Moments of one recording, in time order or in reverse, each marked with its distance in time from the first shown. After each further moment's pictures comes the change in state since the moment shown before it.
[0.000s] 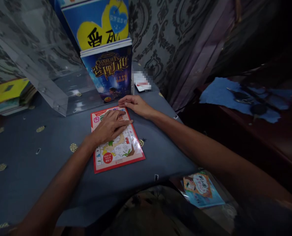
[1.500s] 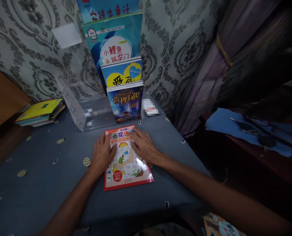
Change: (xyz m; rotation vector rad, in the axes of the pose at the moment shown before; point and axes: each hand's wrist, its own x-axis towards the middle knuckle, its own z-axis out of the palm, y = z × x) left_hand -0.058 0.022 -0.006 0.228 0.174 -0.771; right_hand -0.071 -0.024 0.054 -1.122 -0.004 -0.148
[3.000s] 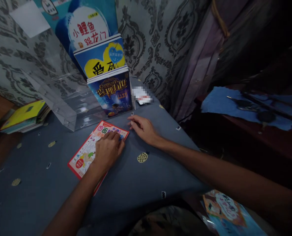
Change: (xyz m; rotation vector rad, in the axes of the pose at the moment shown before) left_hand 0.018 0.071 -0.020 0.237 -0.179 0.176; right_hand 0.012 0.029 -0.012 0.605 0.228 0.169
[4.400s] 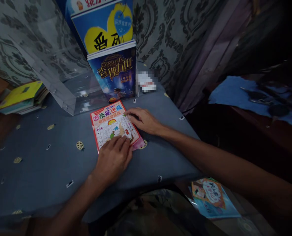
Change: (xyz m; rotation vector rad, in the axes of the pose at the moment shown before) left_hand -0.066 0.022 0.011 -0.052 0.272 0.310; right_hand -0.002 0.000 -0.004 -0.181 -0.261 -0.175
